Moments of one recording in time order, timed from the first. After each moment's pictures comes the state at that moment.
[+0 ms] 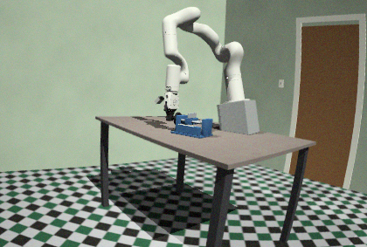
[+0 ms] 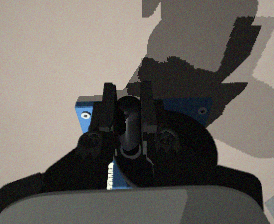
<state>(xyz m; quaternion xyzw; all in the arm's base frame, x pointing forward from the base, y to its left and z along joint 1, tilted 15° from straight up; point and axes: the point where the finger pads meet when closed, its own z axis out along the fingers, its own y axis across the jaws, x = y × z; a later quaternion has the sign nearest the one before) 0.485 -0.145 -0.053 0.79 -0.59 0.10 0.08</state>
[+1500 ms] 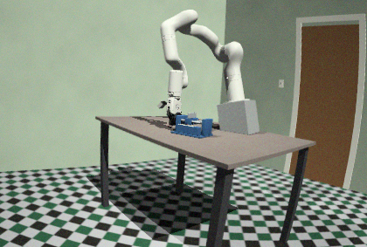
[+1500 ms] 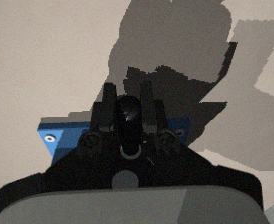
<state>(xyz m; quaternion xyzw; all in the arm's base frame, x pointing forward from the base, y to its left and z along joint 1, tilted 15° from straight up) 0.456 -0.161 -0.081 0.79 -0.59 0.10 0.08</state>
